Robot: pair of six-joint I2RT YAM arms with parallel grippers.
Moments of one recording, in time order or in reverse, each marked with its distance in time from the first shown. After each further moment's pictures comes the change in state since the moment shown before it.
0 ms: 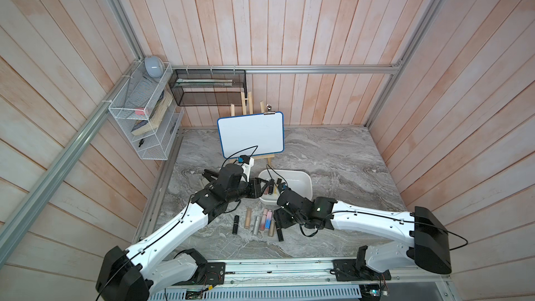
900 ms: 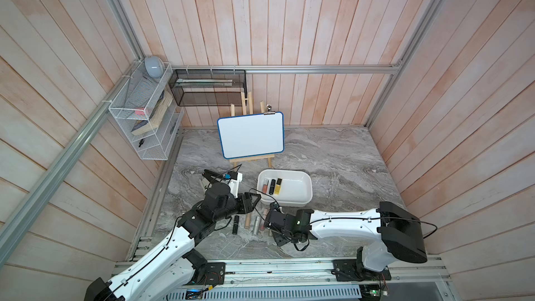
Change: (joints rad) left arm 0.011 -0.225 -0.234 0.050 0.040 -0.131; right arm 0.137 0.181 0.004 -0.052 -0.011 0.124
